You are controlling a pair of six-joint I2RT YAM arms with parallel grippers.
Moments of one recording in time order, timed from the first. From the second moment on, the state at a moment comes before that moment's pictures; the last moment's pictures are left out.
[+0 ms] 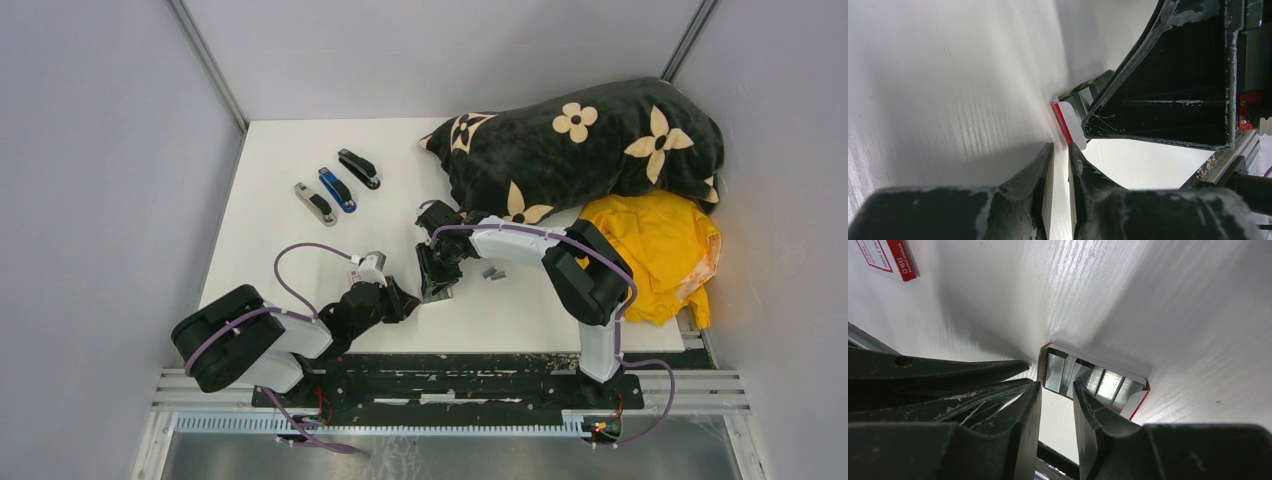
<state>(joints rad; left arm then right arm) -0.84 1.40 0.13 0.79 -0.12 -0.83 0.82 1.94 1.30 -0.55 -0.27 0.56</state>
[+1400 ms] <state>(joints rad) -0.84 1.40 0.13 0.79 -0.12 -0.83 0.81 1.93 1.29 -0.54 -0.24 0.56</state>
